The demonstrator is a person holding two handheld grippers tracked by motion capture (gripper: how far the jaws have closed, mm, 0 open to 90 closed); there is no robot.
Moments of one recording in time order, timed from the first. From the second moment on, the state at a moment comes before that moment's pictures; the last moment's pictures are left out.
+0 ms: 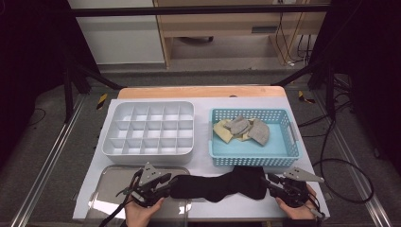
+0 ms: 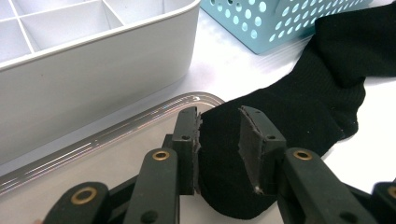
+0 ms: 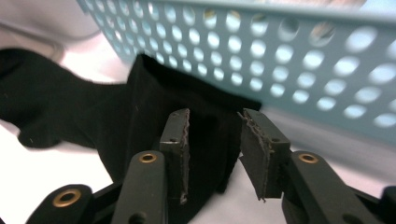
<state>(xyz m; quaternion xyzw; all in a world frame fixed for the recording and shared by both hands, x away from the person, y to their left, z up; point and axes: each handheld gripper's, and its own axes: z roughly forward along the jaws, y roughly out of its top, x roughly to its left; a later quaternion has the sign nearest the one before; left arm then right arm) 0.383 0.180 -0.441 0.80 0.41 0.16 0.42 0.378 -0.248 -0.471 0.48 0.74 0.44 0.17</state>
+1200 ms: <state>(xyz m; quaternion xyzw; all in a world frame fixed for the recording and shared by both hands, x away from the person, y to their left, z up) 0.380 0.194 -0.430 0.78 0.42 0.17 0.43 0.401 -0.126 -0.439 0.36 0.80 0.47 0.09</state>
